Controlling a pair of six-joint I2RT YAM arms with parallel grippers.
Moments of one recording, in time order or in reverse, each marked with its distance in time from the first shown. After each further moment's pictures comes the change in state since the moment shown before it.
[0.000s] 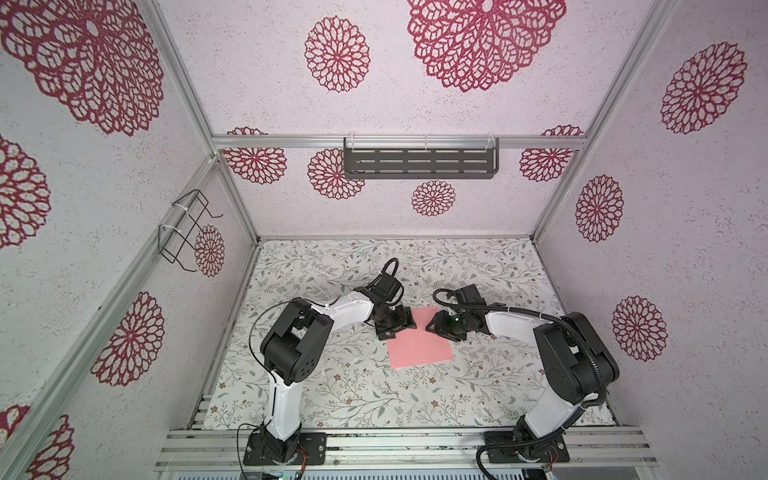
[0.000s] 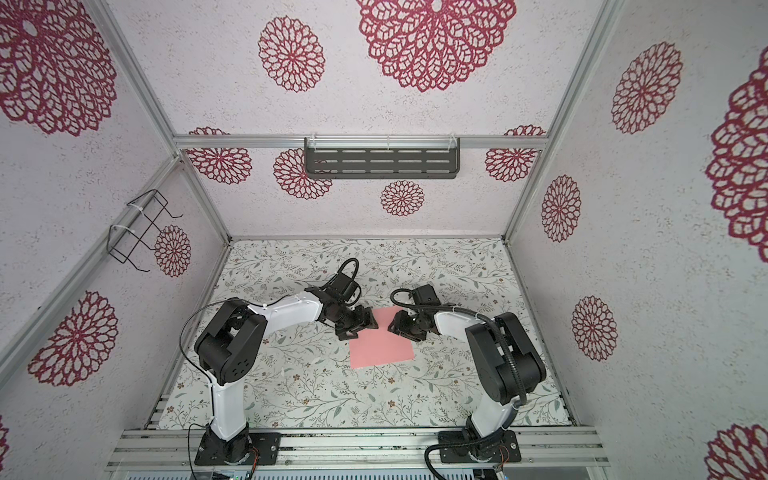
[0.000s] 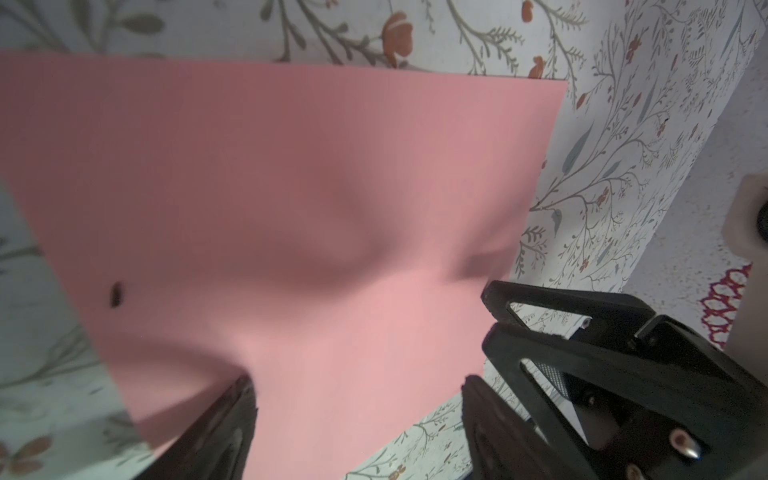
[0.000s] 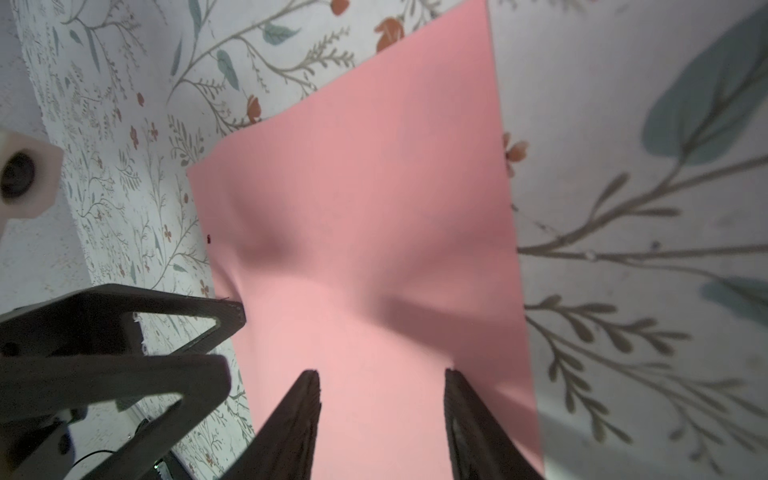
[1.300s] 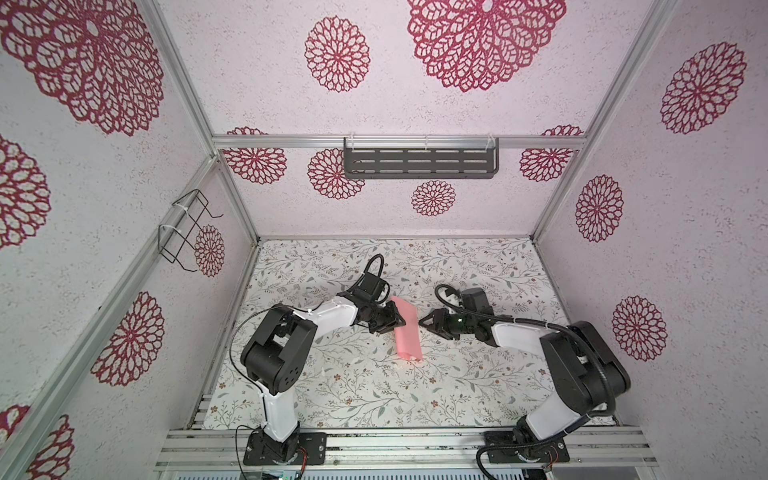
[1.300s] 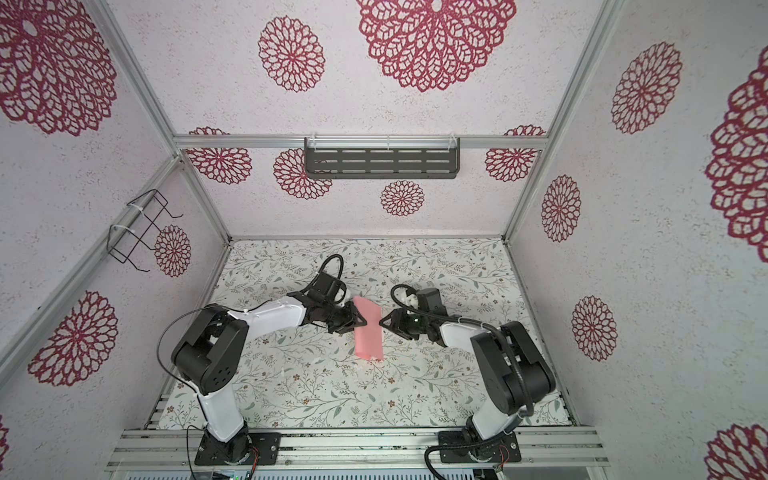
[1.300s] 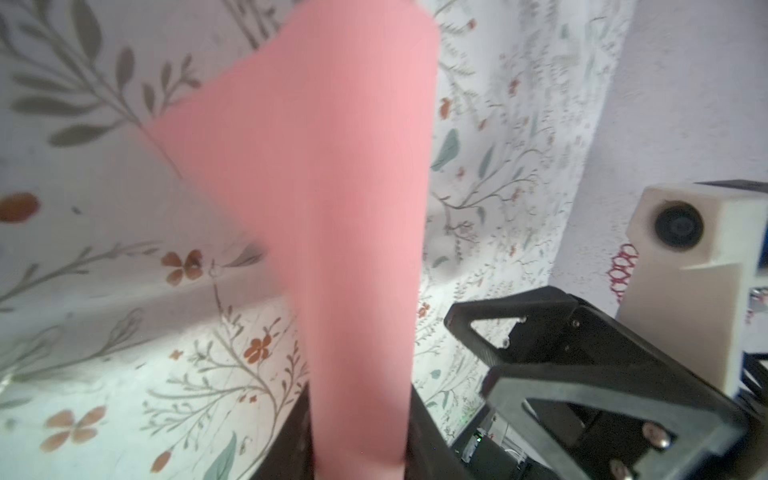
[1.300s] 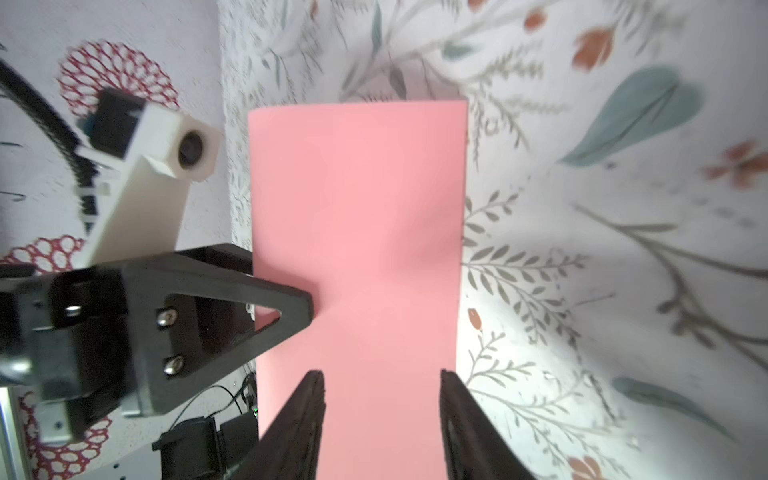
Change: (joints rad) left arm 0.092 -0.162 -0.178 0.220 0.100 0.026; right arm -0.032 -0.122 -0.147 0.352 -0.208 0.131
